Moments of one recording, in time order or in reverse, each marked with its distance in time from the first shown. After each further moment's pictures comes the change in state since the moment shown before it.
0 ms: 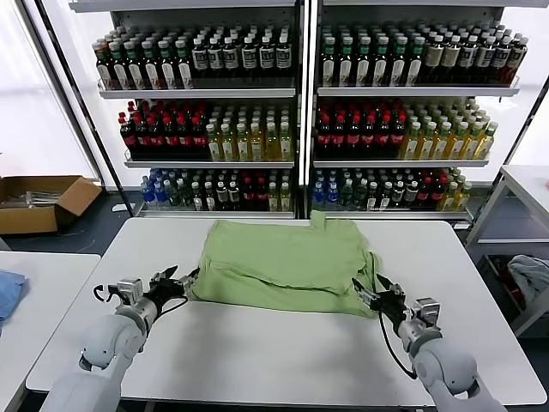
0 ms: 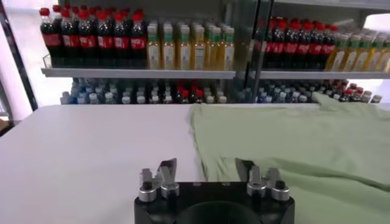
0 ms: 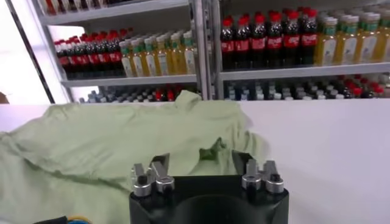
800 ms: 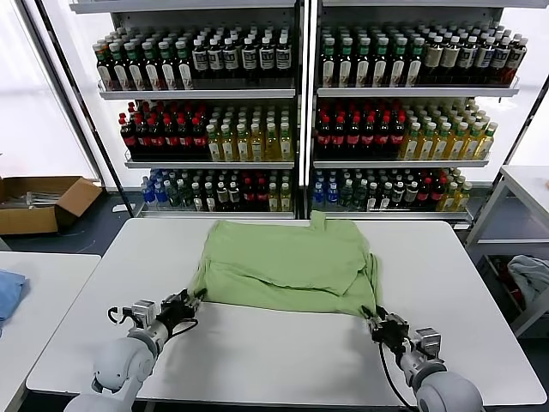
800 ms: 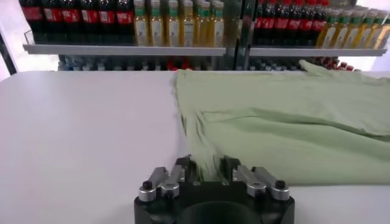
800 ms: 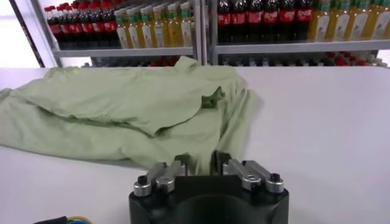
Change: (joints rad) left arm 0.069 -0.032 0.021 0.023 0.060 -0.020 0.031; right arm -0.086 0.010 -0.006 0.045 -0.026 -0.011 0.007
